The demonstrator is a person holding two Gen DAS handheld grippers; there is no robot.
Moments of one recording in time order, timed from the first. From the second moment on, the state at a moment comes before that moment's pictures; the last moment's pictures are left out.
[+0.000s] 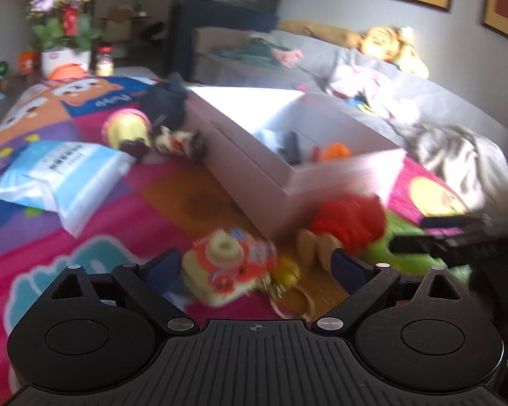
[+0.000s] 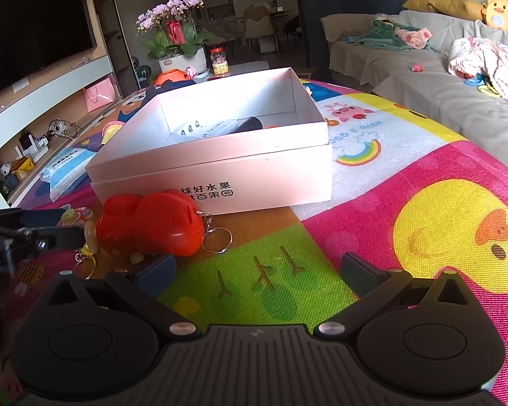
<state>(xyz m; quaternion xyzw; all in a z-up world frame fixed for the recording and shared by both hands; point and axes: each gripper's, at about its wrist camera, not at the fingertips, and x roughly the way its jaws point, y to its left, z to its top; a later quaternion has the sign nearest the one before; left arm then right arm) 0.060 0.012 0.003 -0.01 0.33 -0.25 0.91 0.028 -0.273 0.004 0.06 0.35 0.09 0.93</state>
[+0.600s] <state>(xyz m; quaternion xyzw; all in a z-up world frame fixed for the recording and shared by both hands) 0.050 -0.004 0.008 0.04 0.31 -0.27 0.91 0.028 -0.269 0.004 0.04 0.36 0.08 0.93</state>
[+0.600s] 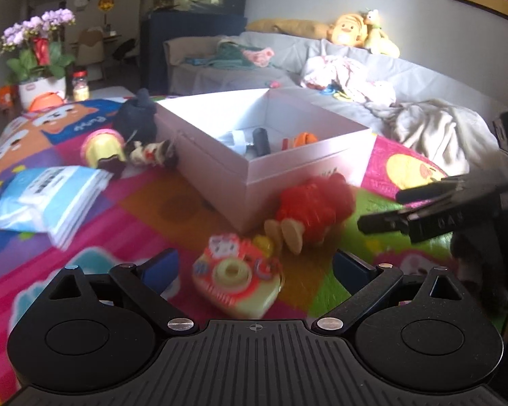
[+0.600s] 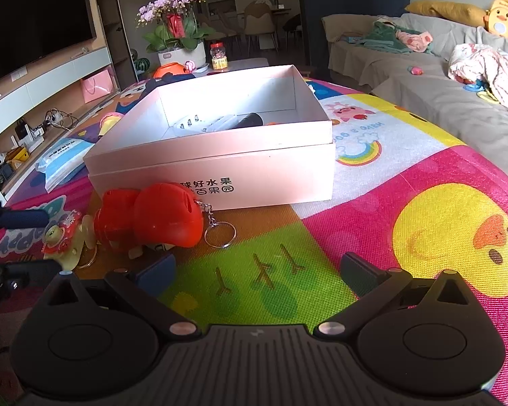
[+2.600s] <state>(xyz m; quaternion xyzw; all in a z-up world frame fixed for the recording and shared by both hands) -0.007 0.025 0.000 0.04 0.31 -0.14 0.94 0.054 -0.173 0.027 0.03 0.41 0.32 0.85</state>
